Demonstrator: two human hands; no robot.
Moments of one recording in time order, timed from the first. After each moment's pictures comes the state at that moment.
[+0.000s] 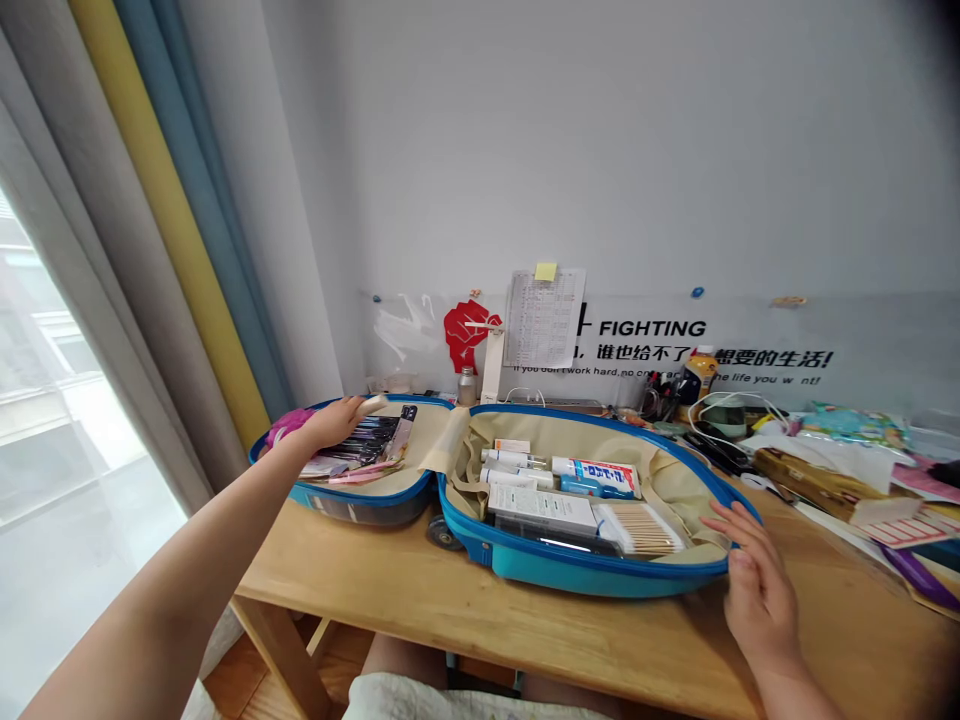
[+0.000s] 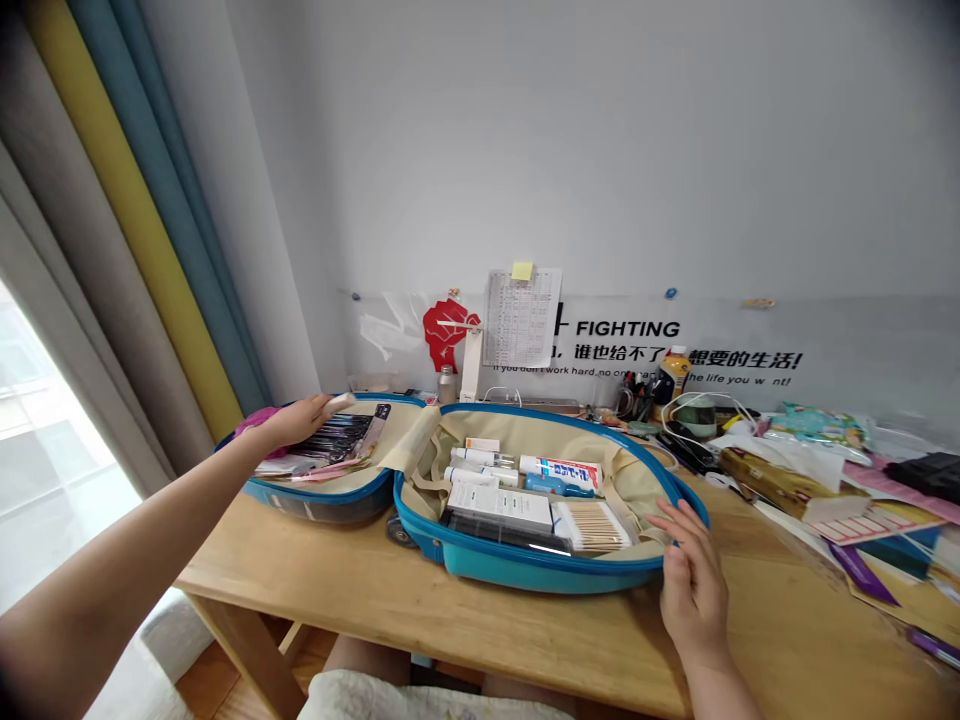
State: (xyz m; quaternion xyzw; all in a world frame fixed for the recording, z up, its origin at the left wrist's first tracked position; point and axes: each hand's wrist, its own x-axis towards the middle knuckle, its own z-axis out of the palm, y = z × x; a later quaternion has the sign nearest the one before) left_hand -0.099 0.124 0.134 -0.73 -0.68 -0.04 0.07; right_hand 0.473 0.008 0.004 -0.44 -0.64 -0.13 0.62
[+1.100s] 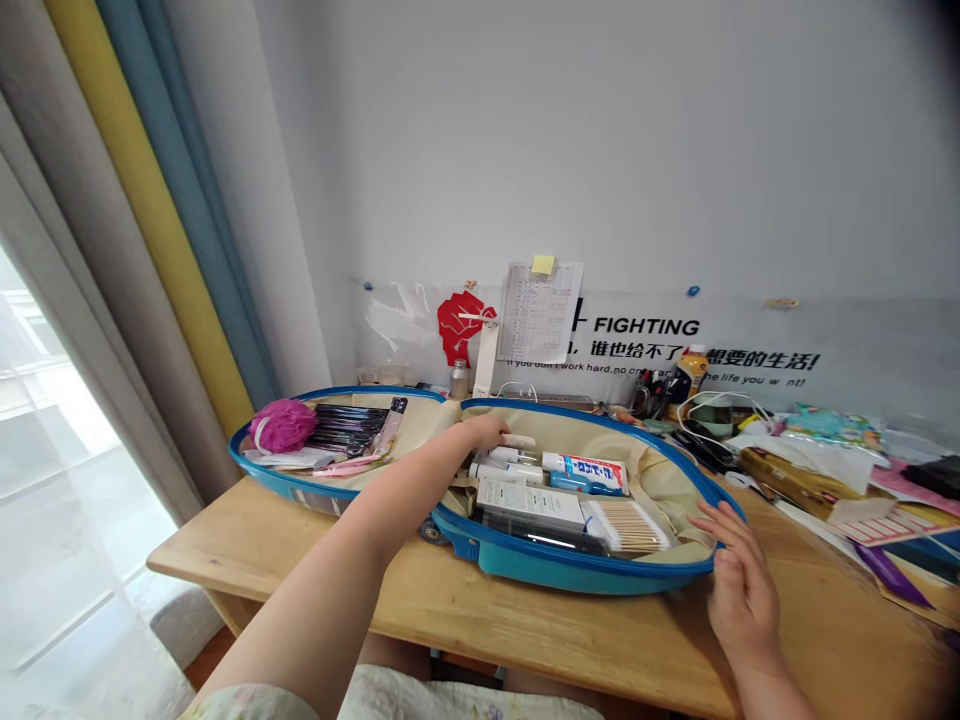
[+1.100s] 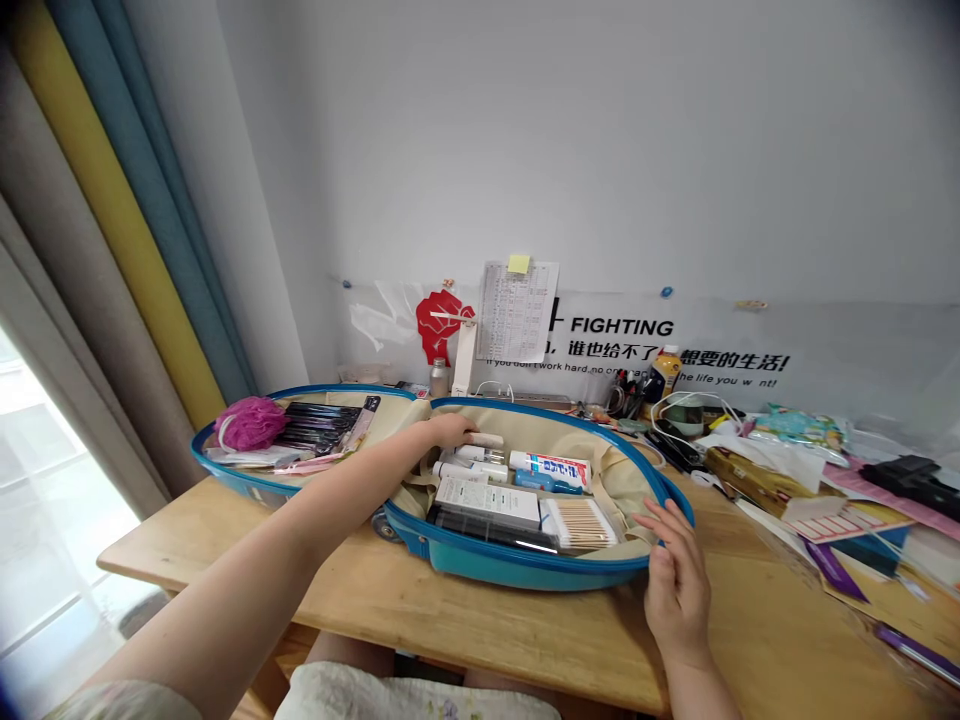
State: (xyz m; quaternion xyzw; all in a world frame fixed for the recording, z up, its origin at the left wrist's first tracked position) left_hand 0.157 0.196 0.095 -0.87 -0.48 0.04 -0.08; right_hand 0.474 0.006 0.004 -0.44 -0.64 -0.12 0.61
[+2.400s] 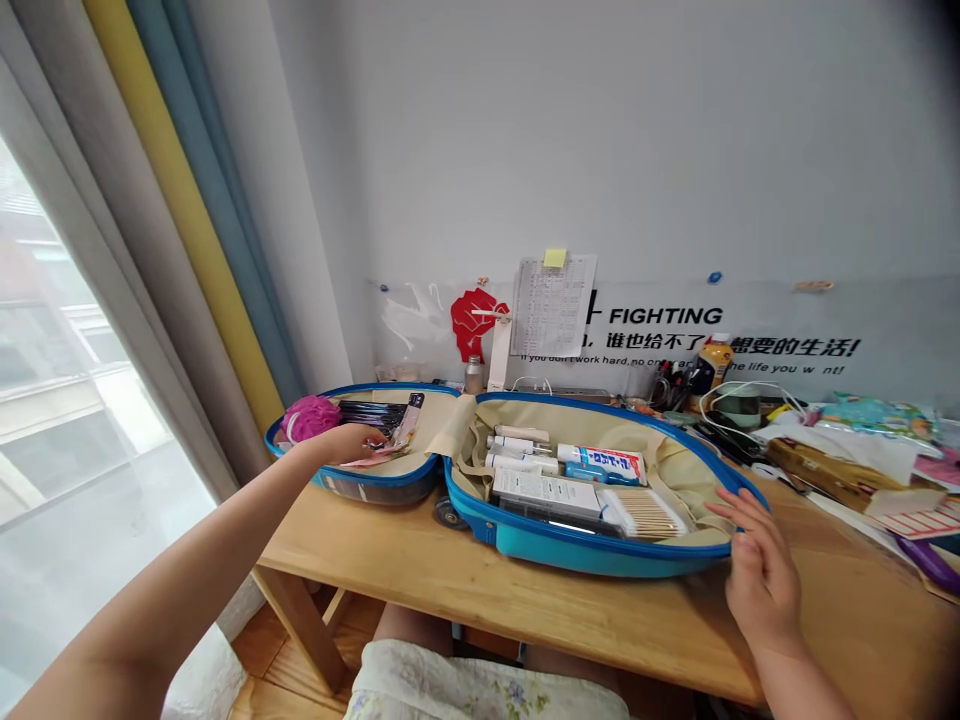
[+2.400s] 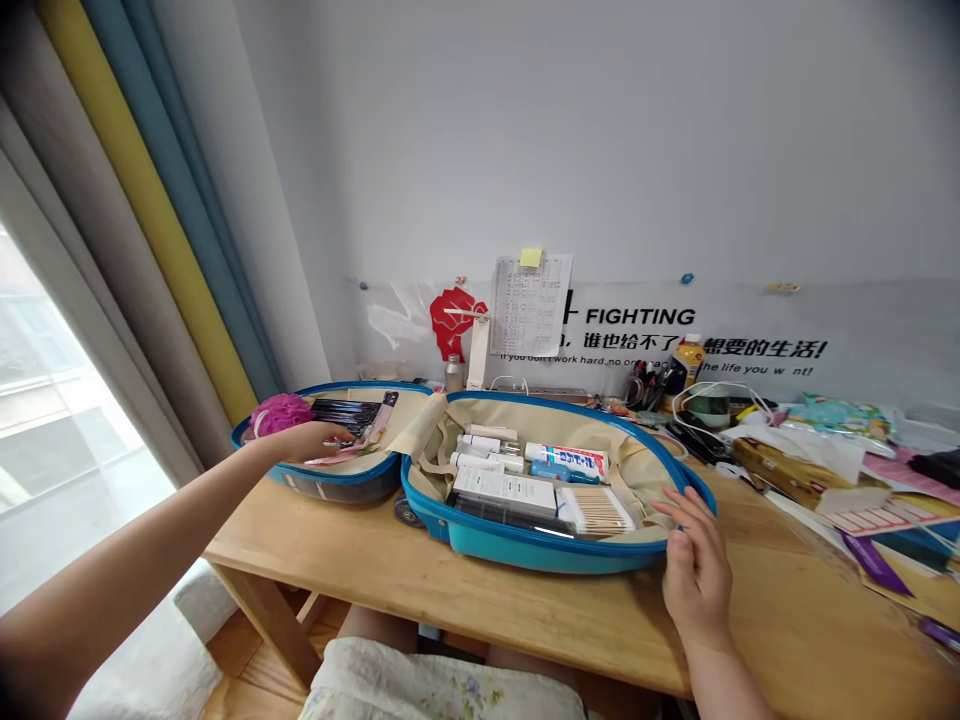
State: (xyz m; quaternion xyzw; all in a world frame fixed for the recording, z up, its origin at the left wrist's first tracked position) left_hand -0.072 0.079 0.120 -0.76 -0.64 0.05 -0.08; right_hand 0.474 0.010 0.004 -0.42 -0.64 -0.14 0.63
